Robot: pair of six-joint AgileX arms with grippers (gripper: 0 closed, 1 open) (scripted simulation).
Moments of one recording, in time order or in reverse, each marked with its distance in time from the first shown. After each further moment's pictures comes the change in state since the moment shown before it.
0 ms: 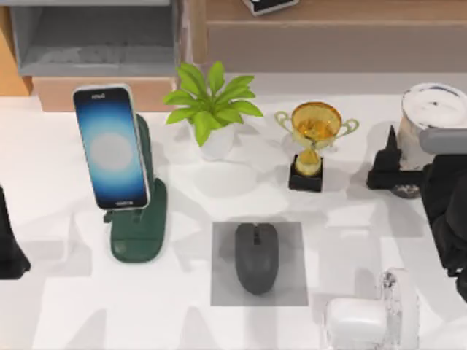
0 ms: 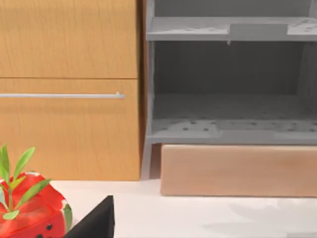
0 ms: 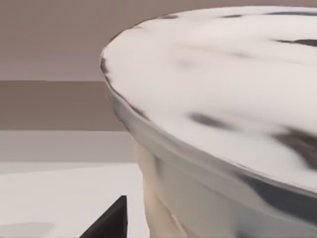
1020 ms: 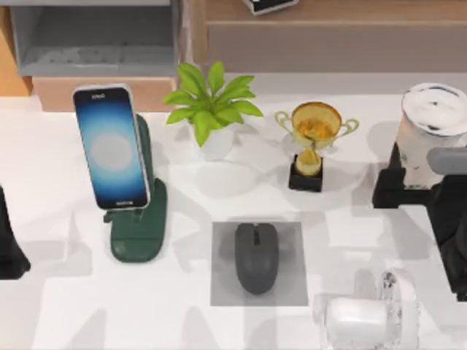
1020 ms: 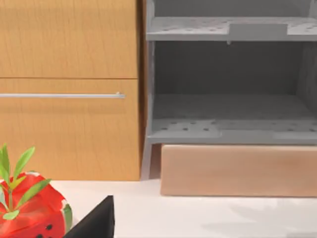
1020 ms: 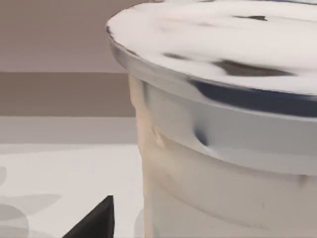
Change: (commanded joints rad) left arm 0.000 0.000 0.000 0.000 0.000 0.000; right arm 0.047 -0.048 -0.113 0.062 0.046 0.006
